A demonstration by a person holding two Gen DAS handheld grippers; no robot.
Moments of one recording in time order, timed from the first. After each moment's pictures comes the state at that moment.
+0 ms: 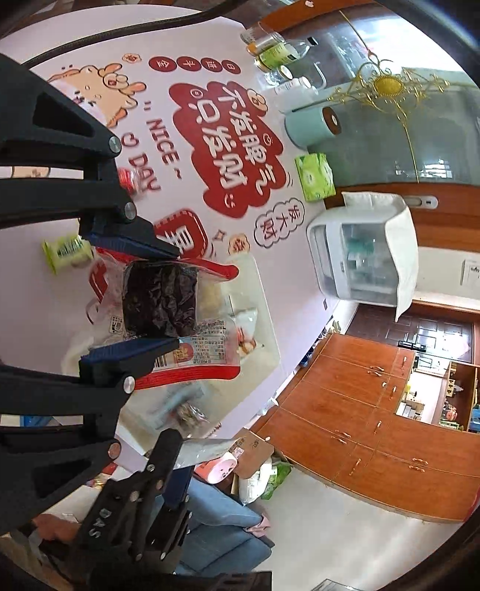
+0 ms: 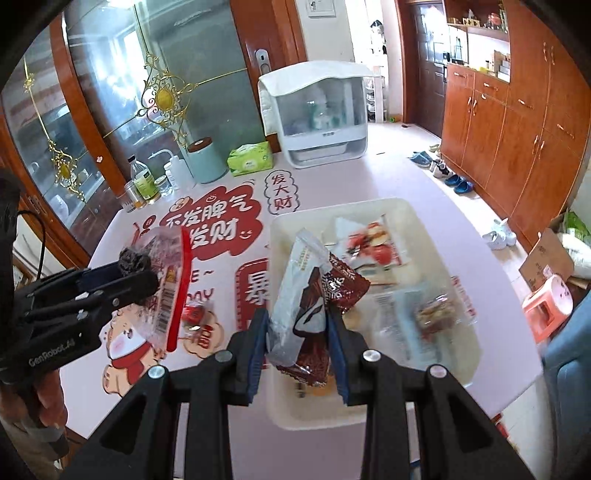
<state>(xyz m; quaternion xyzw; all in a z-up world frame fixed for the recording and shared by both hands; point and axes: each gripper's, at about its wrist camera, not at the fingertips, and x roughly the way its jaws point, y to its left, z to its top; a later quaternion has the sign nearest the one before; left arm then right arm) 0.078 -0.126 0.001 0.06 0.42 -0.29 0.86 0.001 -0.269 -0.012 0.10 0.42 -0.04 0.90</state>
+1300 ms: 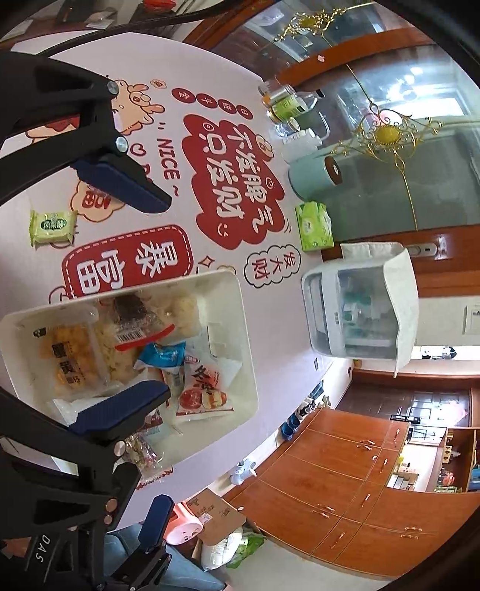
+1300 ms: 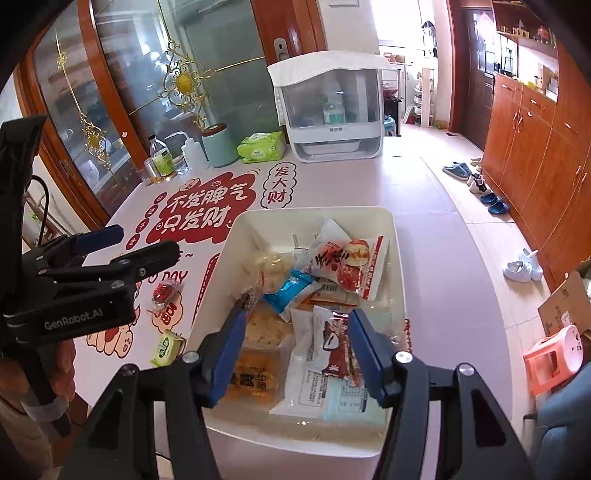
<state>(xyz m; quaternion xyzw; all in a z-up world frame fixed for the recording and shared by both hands) 0.087 -0.203 -0.010 0.06 0.42 -0.13 0.90 0.024 -0.373 -0.033 0.06 0.44 0.06 0.90</state>
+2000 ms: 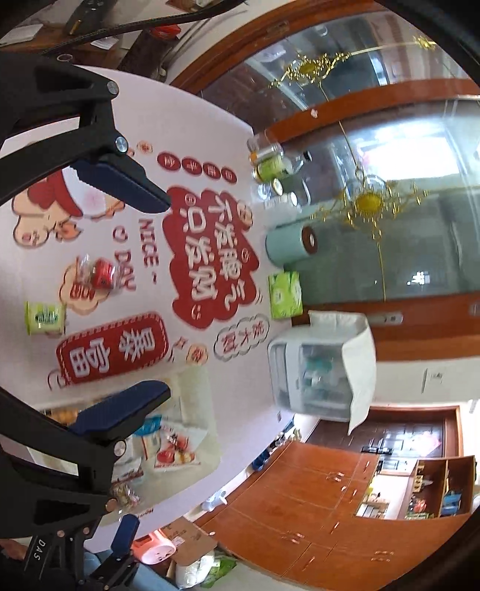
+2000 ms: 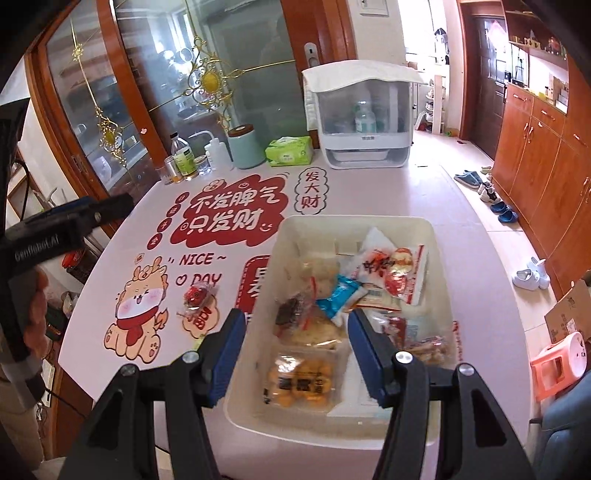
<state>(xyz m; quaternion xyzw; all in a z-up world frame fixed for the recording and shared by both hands) 0.094 -0.078 0.046 0.05 0.37 -0.07 0.92 0.019 -0.309 -0.017 0.05 0.43 0.08 0.90</state>
